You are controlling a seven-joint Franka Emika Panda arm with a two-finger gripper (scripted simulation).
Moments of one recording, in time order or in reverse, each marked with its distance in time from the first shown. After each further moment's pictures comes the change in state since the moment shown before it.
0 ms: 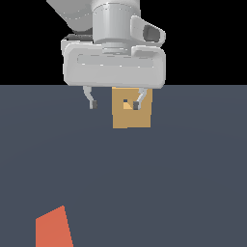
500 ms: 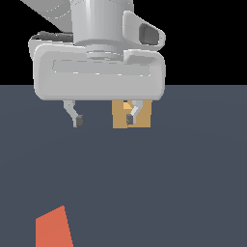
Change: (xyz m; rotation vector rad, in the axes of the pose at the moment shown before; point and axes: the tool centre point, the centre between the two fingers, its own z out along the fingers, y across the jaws) arm -0.055 -0.020 0.020 -0.009 0.003 -0.109
